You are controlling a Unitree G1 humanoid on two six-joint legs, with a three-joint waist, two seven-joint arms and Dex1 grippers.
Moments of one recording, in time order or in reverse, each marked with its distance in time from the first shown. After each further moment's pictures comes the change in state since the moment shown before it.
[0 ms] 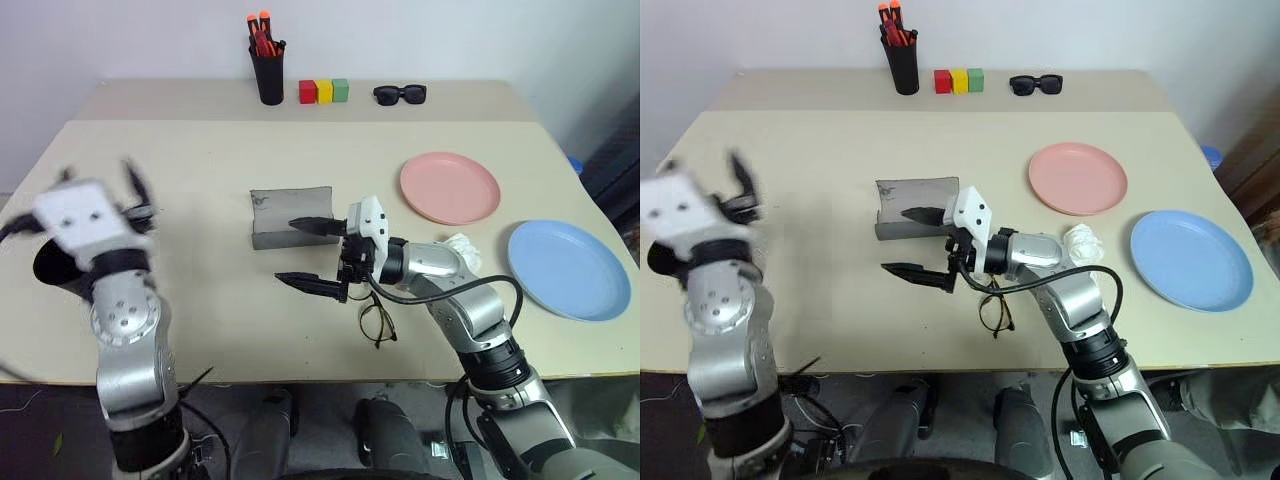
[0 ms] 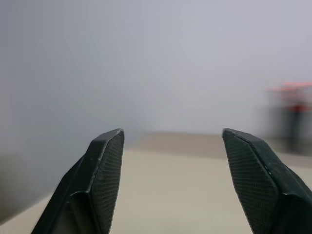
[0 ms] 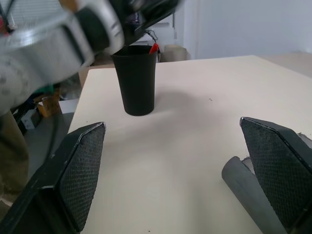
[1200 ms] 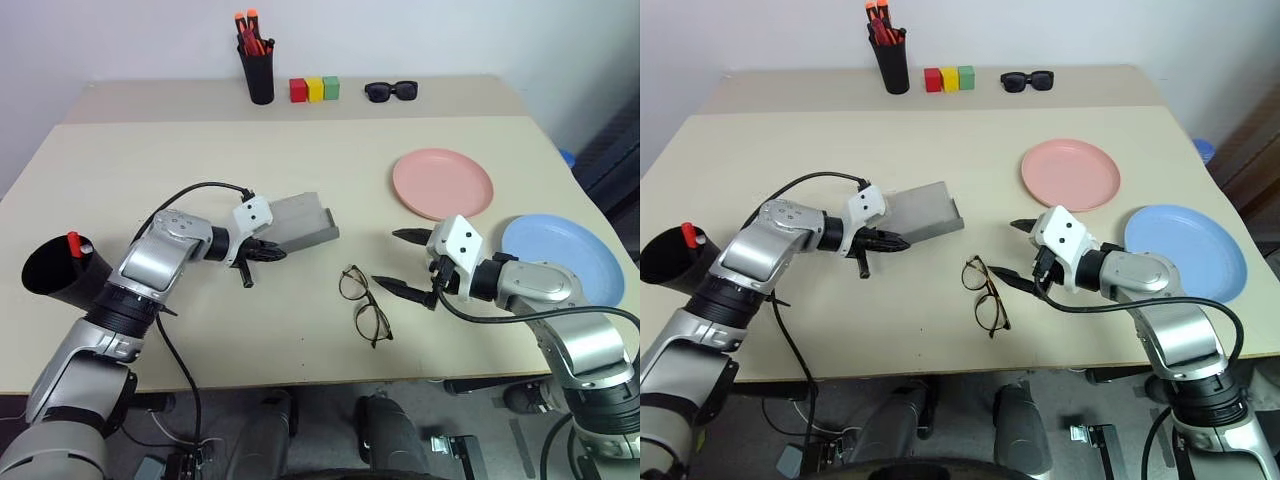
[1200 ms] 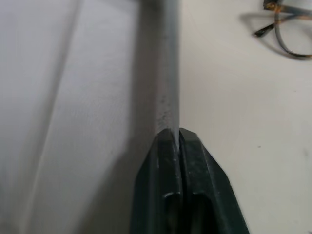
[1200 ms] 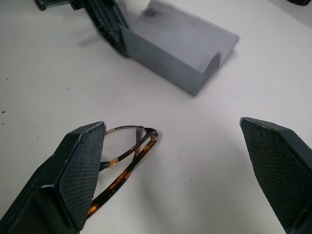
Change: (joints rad) left arm -0.453 0.472 -0.538 0.803 -0.119 0.006 -1.086; right arm 0.262 -0.383 -0.223 -0.197 -0.089 0.097 -0.069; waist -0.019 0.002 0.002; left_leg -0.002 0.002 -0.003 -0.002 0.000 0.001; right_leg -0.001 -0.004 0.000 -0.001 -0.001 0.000
